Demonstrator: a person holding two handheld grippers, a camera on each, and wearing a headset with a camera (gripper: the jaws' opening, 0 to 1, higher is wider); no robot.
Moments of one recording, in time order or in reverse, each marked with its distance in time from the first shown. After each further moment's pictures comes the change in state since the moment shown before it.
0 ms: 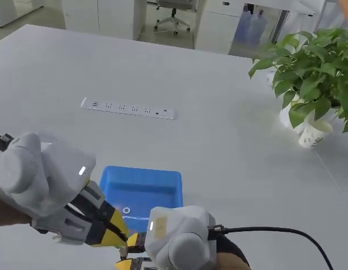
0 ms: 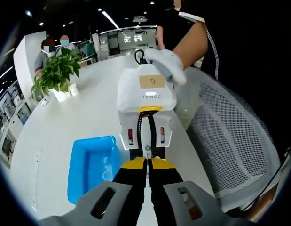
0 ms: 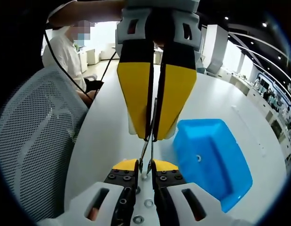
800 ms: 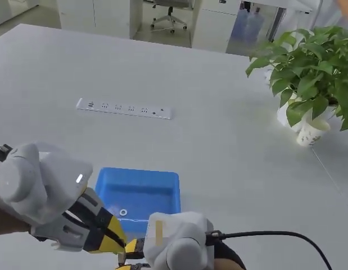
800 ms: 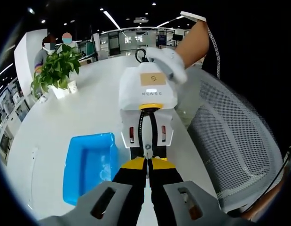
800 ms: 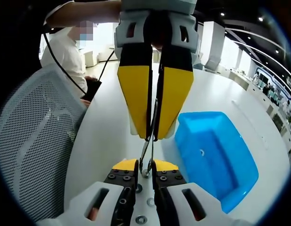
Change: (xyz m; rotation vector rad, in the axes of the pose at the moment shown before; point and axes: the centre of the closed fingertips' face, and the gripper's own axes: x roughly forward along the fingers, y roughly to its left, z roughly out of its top) left arm 0.006 0.003 -0.007 -0.024 -0.010 -0.012; right arm 0.004 0.001 -0.007 0.045 -0.005 0.006
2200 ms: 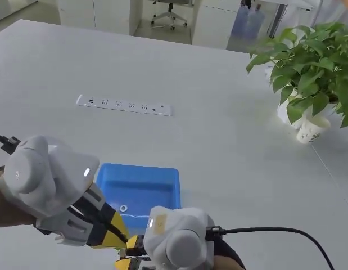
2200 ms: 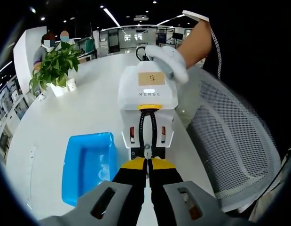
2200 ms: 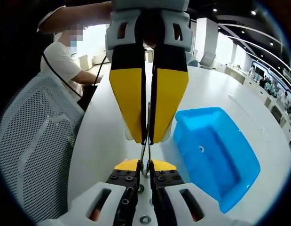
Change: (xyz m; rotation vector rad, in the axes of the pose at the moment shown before) left arm 0.003 -0.001 0.002 -0.011 0.020 -0.014; right arm 0.000 -0.001 0.000 0.063 0.000 -0.018
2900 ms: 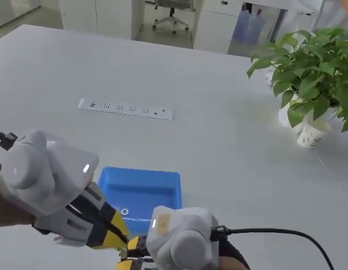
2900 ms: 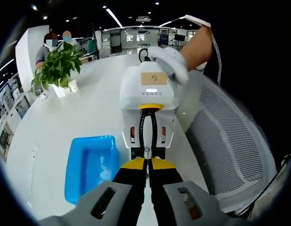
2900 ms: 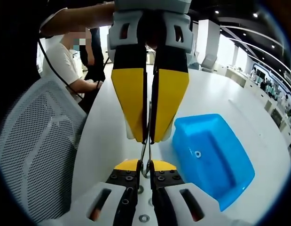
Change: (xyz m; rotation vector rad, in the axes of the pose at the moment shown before) left arm -0.011 0.000 0.011 -0.020 -0.012 0.010; right arm -0.011 0.000 0.012 -0.020 -0.008 0.005
